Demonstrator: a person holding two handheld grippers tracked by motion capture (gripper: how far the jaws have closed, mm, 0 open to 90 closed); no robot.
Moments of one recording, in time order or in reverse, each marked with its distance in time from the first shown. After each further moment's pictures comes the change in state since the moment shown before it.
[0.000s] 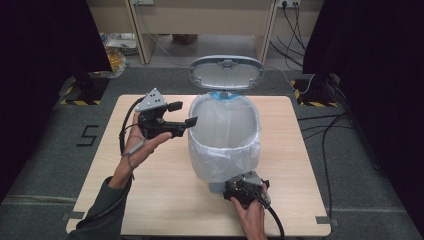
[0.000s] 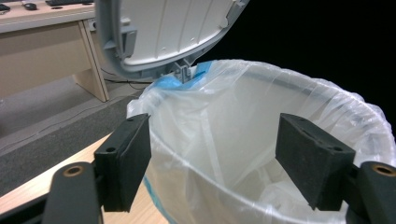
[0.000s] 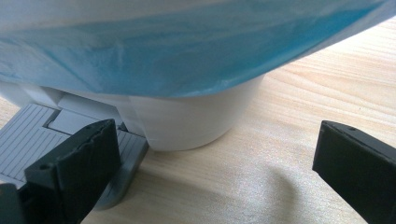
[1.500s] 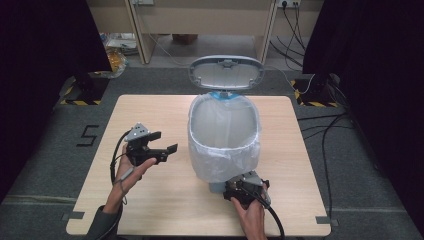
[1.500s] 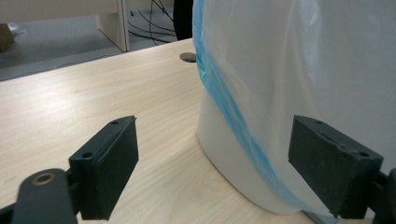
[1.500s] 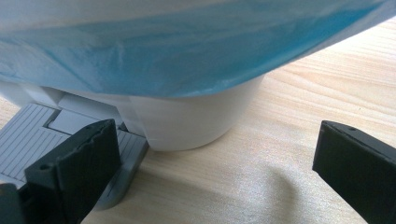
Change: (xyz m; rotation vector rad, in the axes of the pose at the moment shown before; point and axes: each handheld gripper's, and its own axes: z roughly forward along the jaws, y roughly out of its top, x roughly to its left) left arm 0.032 -0.122 -0.008 0.093 0.096 -0.173; right arm 0.000 0.000 0.000 -0.001 -0.001 -0.002
